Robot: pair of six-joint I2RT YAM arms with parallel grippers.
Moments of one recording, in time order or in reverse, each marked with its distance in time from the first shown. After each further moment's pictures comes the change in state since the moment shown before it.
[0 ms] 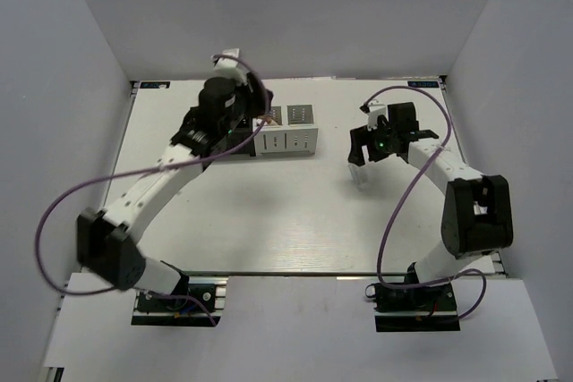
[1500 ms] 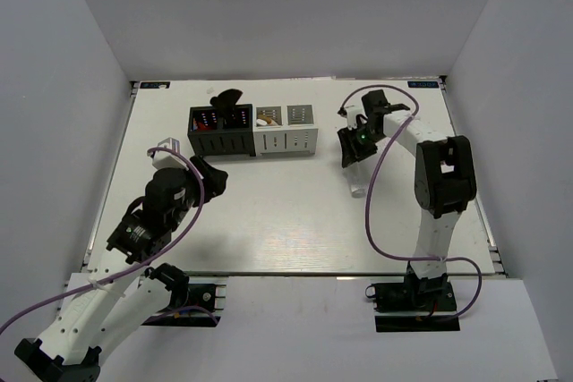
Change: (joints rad) left arm -0.011 -0.893 -0.612 -0.508 -0.130 -0.376; right arm 0.067 0.435 0.406 -0.401 0.057 -0.068
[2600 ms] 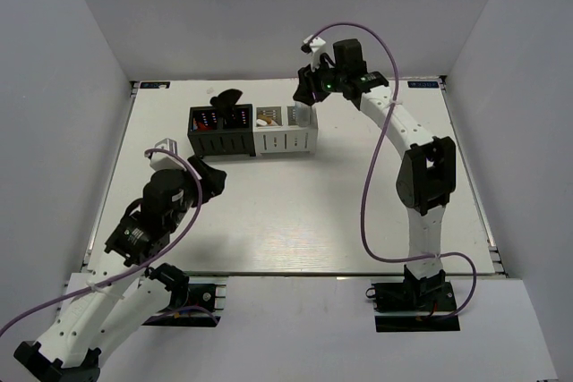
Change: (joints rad) left arm 0.000 -0.011 -0.001 0.000 -0.008 -0.003; right arm 0.173 0.071 0.513 0.286 -0.185 0.046
